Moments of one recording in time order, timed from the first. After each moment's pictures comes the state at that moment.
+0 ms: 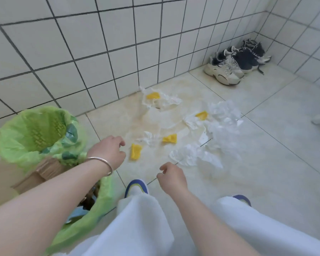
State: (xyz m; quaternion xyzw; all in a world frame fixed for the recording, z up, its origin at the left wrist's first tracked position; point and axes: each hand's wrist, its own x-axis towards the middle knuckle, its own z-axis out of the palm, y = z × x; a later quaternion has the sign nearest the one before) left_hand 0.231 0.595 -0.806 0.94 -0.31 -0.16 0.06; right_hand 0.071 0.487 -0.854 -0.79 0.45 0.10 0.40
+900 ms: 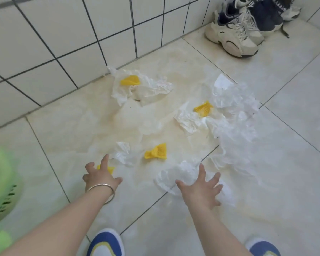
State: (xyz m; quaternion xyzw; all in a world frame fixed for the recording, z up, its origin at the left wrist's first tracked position) left_hand 0.288 0.443 -1.007 0.94 -0.06 -0.34 0.05; right_hand 0.100 0.301 -1.012 -0.65 0.68 0.17 0.28
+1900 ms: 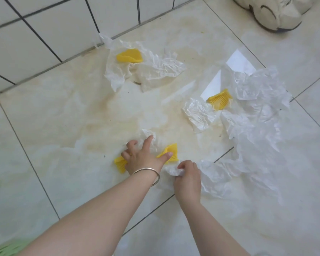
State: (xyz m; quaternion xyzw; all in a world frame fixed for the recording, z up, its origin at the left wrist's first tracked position) left_hand 0.260 0.324 -1.057 0.93 -0.08 -0.35 0.12; right_hand 0.144 0.284 -1.074 -0.73 0.57 0.03 0.37
